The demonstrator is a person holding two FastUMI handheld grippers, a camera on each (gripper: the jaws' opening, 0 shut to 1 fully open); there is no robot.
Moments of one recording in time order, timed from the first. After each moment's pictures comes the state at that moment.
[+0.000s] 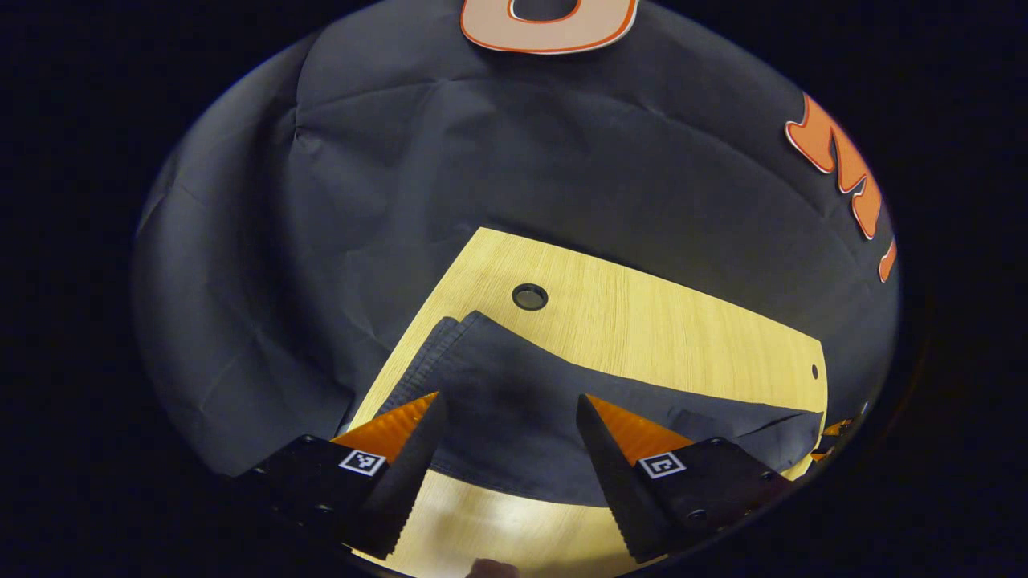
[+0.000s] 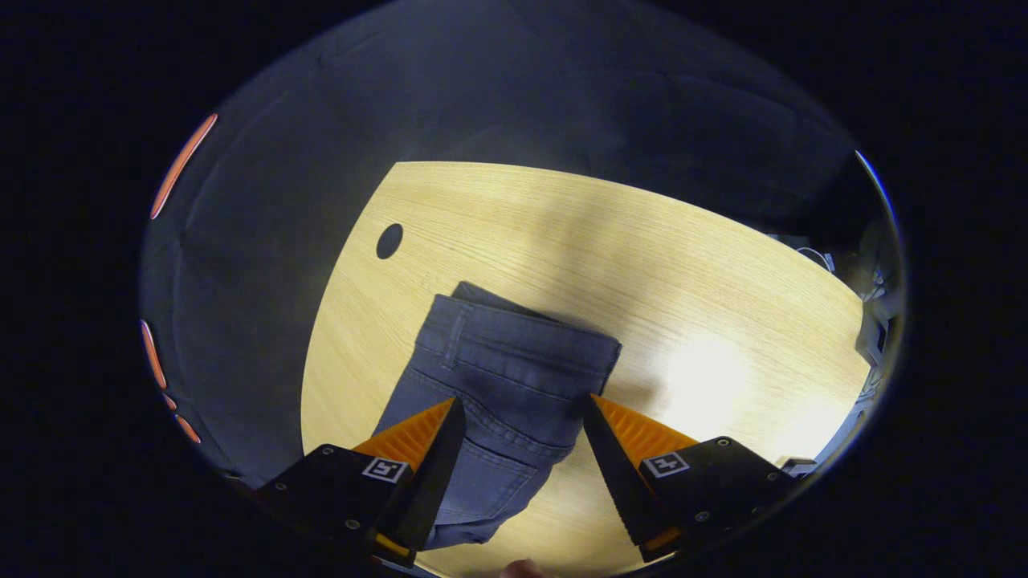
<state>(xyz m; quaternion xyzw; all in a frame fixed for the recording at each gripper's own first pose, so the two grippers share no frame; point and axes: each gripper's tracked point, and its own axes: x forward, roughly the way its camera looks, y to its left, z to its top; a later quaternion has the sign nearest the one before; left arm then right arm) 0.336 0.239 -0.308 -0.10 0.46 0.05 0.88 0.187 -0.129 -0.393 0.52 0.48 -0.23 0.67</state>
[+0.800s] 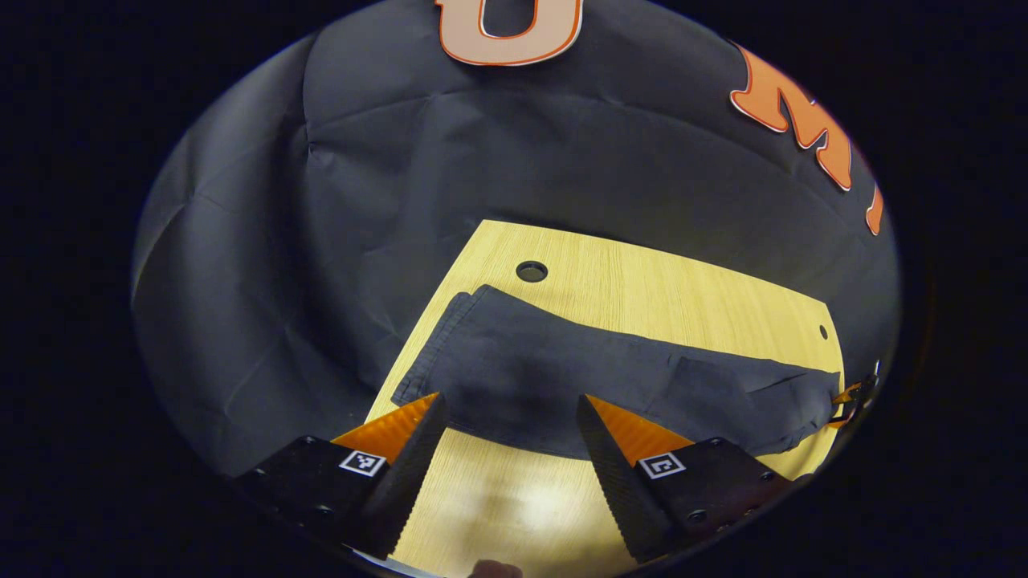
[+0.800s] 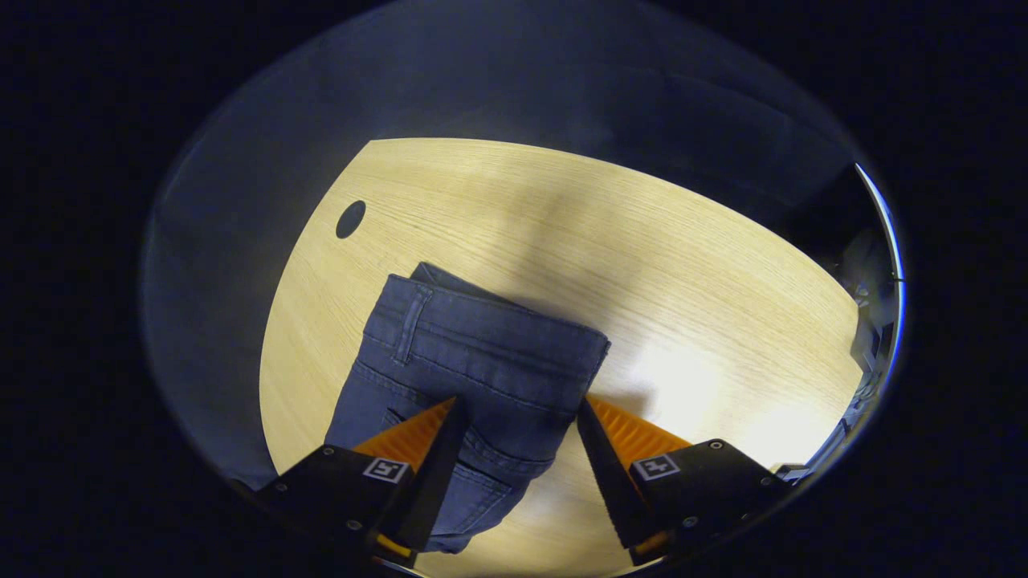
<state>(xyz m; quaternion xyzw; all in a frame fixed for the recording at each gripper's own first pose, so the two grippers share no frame) 0.327 0.235 -0.323 -0.06 0.46 0.05 0.88 0.179 -0.125 -0.420 0.48 0.52 -0.25 0.66</state>
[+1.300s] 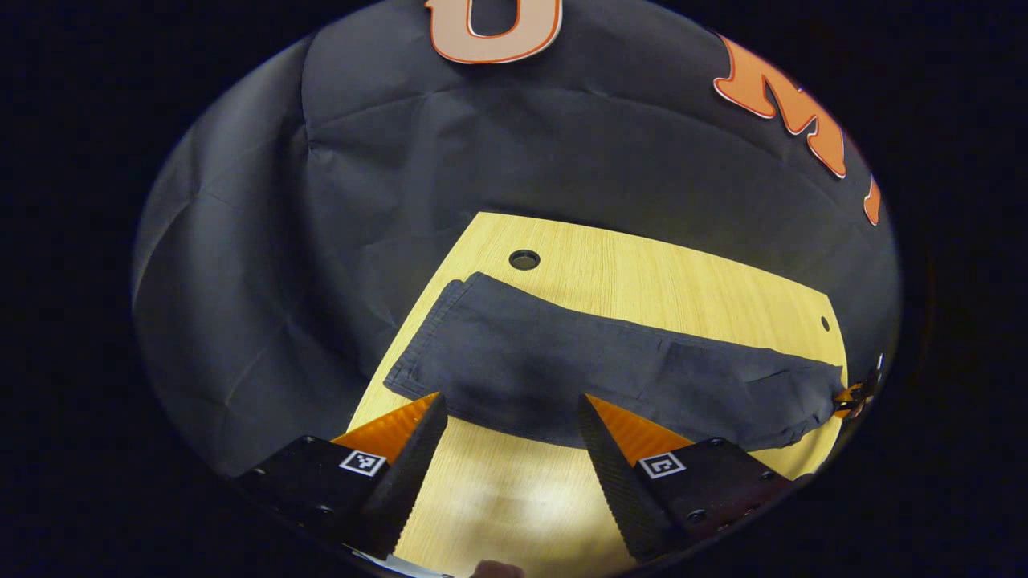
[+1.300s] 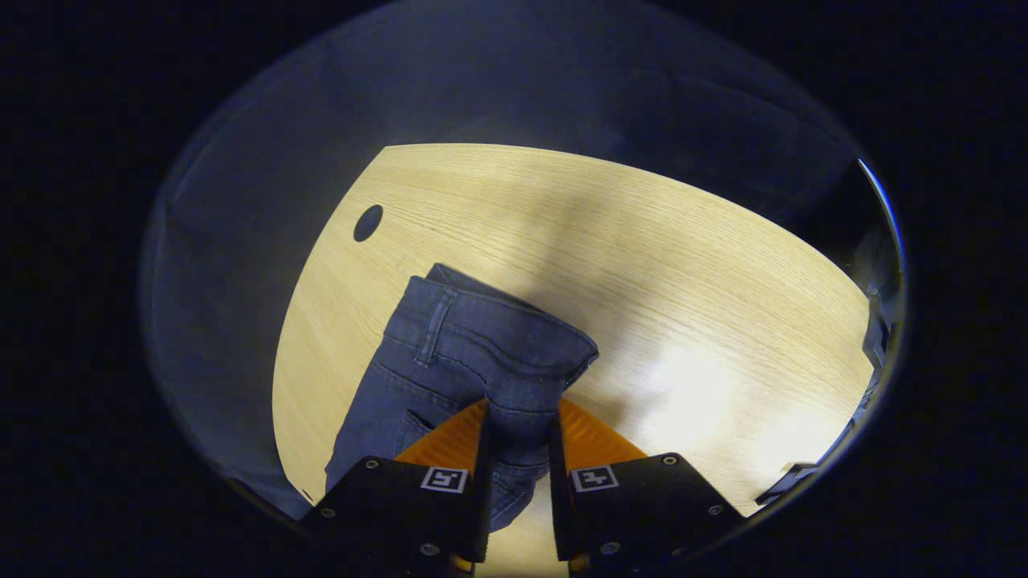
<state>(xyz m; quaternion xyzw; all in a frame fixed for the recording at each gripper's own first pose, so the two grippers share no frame) 0.331 0.236 -0.326 -0.04 0.46 0.05 0.88 0.187 -0.120 -0.407 0.50 0.47 -0.23 0.68</state>
